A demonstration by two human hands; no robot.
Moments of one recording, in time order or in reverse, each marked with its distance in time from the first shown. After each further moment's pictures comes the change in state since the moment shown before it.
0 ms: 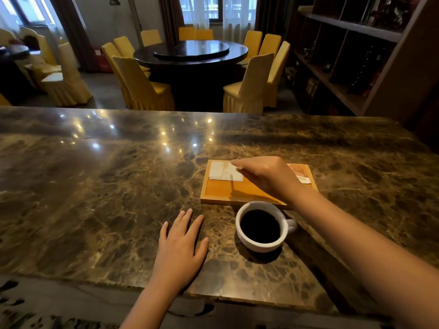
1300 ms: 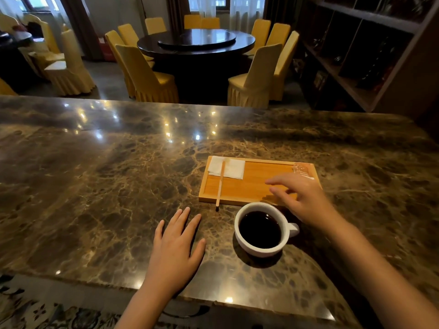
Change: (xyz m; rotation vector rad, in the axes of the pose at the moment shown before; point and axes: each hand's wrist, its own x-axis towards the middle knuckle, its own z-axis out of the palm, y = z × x) left_hand 0.001 -0.001 0.000 -0.017 -0.003 -0.026; right_hand -0.061 0.003 -0.022 0.307 -0.126 0.515
